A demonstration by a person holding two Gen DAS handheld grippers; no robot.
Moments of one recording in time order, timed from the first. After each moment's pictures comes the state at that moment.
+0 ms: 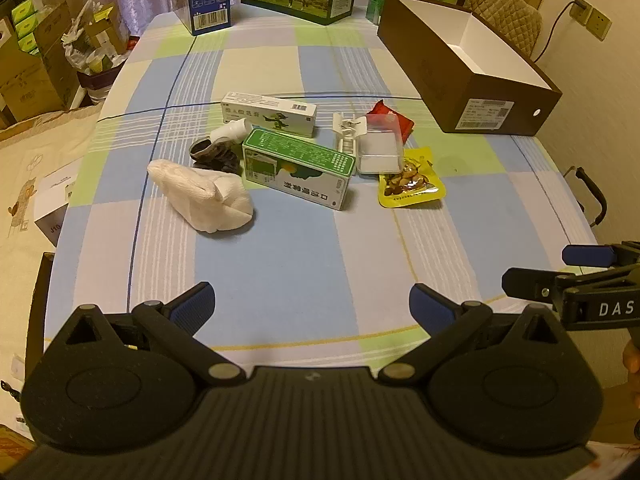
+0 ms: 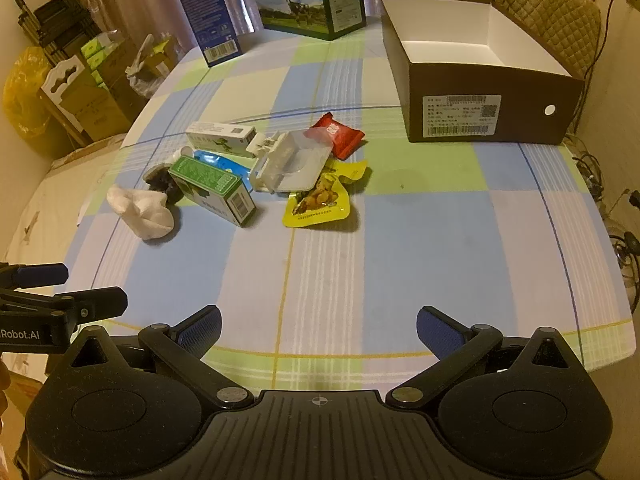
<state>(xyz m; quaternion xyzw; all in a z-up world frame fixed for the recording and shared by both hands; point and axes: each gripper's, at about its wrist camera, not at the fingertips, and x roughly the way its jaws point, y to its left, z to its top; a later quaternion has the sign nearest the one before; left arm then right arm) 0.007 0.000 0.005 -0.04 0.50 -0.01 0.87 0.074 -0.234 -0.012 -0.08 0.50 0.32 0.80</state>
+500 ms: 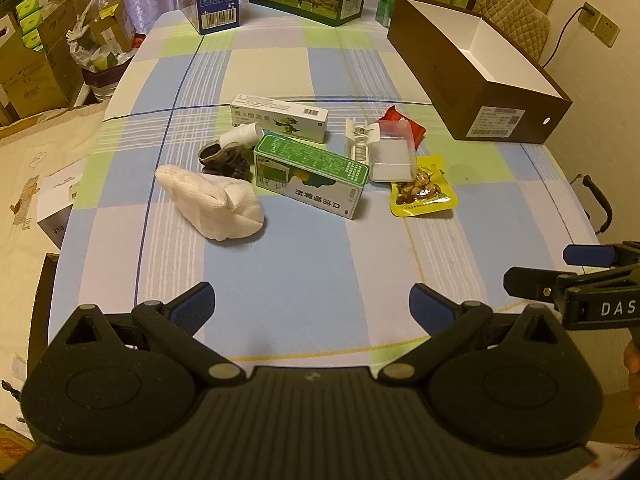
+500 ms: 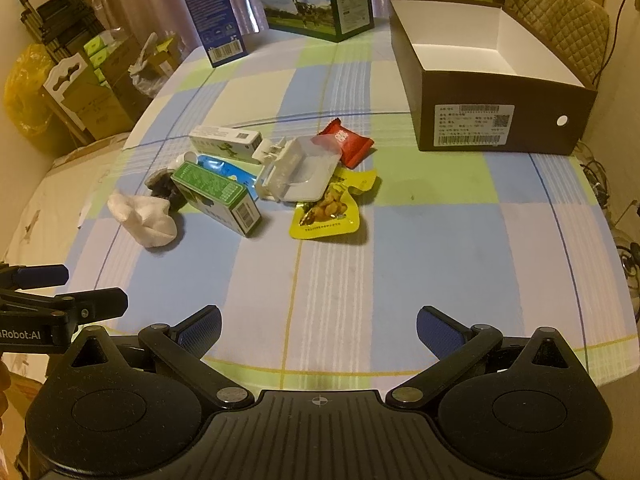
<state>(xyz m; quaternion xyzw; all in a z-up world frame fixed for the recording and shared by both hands) 0.018 0.012 0.002 -0.05 0.49 0.00 0.87 0.082 -0.220 -0.013 -0.09 0.49 0.33 0.80</state>
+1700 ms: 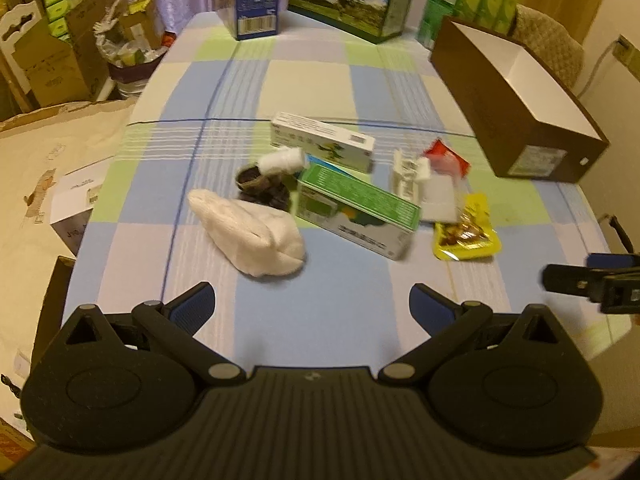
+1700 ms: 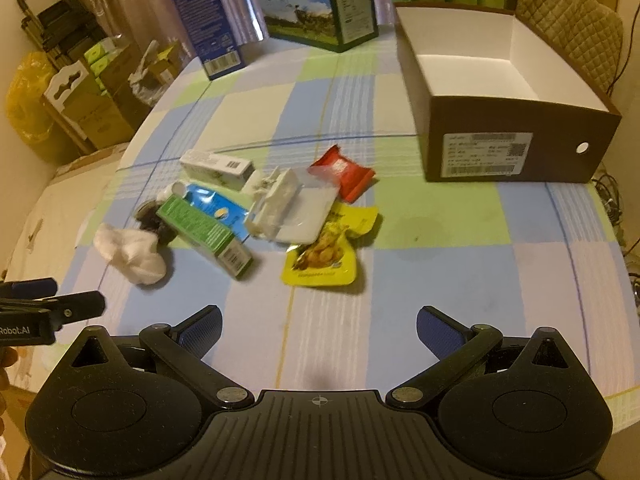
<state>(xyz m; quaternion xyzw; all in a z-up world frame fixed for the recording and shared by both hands) 0.050 0.045 -0.007 -0.07 0.48 0.05 0.87 0.130 -0.203 -0.019 -0.08 0.49 0.34 0.80</state>
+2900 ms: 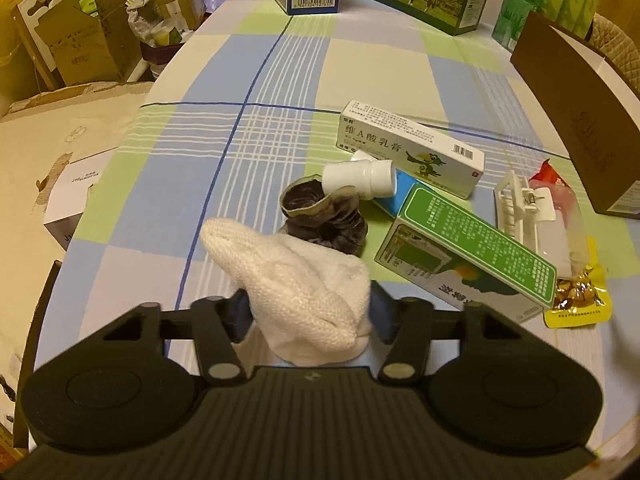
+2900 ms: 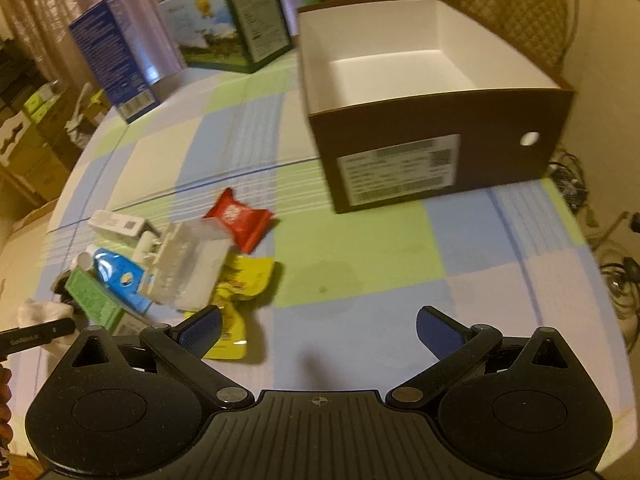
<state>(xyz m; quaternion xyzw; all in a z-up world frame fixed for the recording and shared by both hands) 0.121 0.090 -0.083 -0.08 0.48 0.12 0.86 0.212 -0.224 -0.048 -0.04 0.49 0.28 0.82</state>
